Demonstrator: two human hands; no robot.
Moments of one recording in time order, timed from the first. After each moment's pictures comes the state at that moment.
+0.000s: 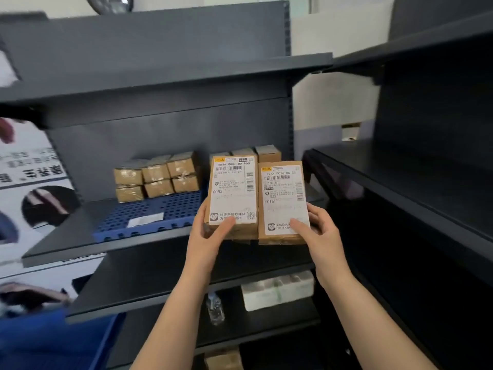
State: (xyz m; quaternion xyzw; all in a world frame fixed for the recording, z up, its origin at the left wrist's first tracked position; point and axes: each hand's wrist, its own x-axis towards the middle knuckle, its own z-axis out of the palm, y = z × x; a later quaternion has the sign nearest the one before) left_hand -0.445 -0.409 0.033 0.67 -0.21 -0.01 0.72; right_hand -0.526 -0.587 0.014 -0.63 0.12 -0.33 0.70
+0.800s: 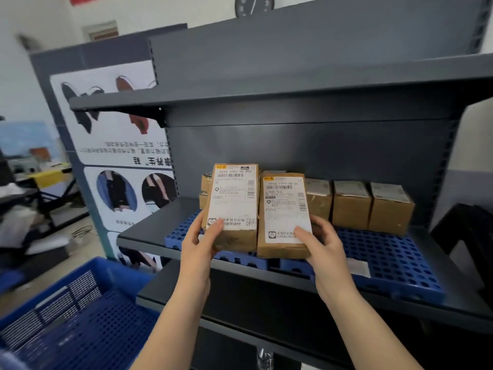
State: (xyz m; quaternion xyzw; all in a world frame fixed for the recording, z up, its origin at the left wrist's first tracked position) left_hand -0.317 -0.366 0.057 0.59 0.00 0.19 0.78; right_hand -0.305 -0.557 0.043 -0.61 -0.03 -0.14 0.78
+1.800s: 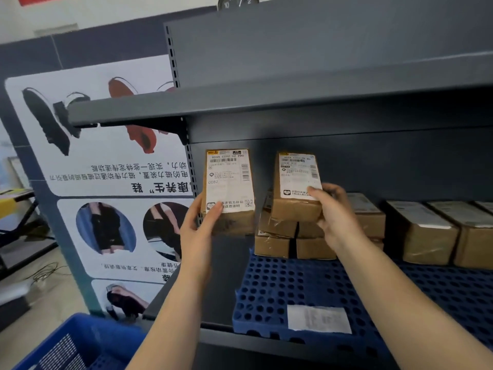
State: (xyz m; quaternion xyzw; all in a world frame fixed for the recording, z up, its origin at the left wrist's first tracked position) left_hand -0.100 -0.147 0.093 0.57 -0.09 0.20 0.79; right_hand -0.079 -0.358 0.112 -0.57 0.07 -0.19 0.80
